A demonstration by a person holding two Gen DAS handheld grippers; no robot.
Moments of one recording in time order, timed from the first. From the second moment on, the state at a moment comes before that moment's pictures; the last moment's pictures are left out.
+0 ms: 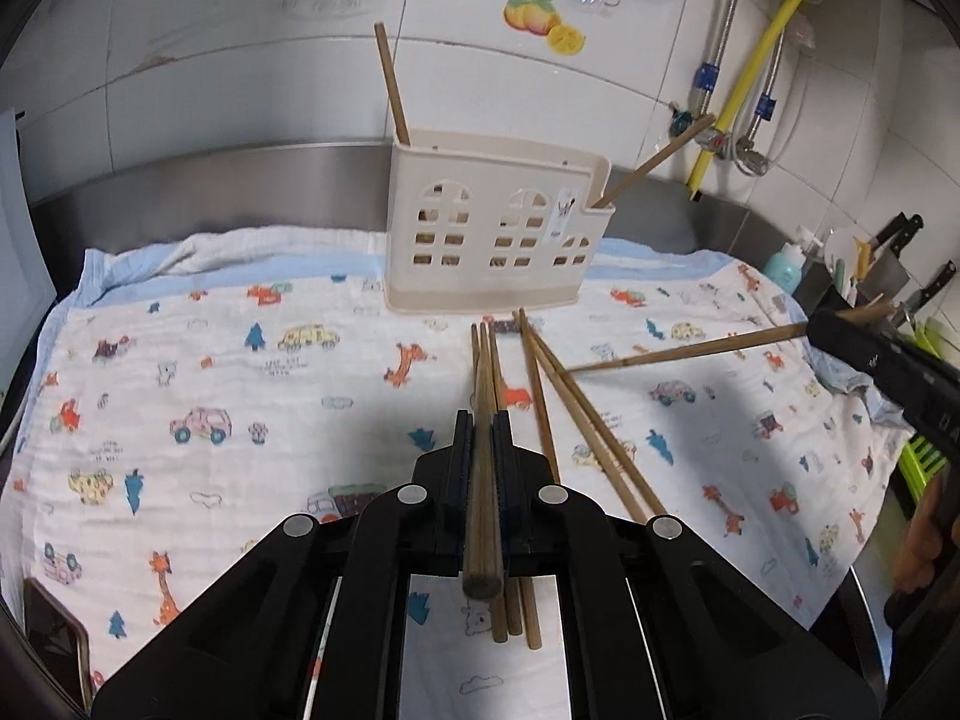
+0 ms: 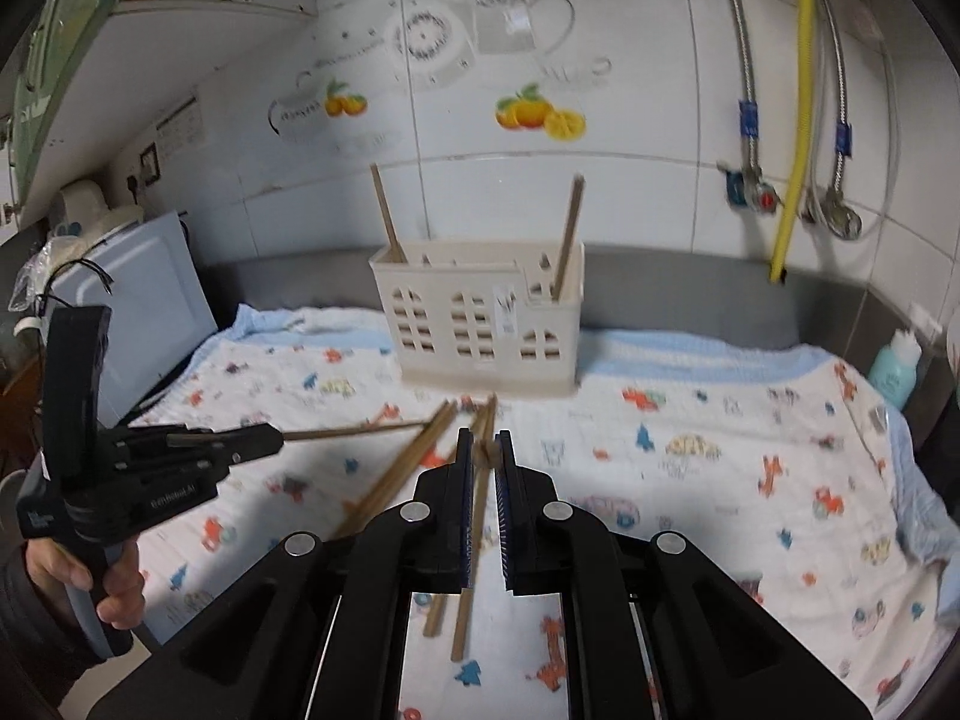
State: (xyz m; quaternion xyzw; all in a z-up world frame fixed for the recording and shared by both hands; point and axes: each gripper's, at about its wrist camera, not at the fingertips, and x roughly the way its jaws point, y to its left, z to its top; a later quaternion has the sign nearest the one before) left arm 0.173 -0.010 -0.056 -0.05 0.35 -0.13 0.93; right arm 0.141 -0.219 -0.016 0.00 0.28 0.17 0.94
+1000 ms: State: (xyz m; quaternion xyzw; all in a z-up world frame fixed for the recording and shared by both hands) left arm 0.233 -0.025 0.118 0.02 0.19 -0.13 0.97; right arm 0.224 -0.223 0.124 -0.06 0.23 0.18 0.95
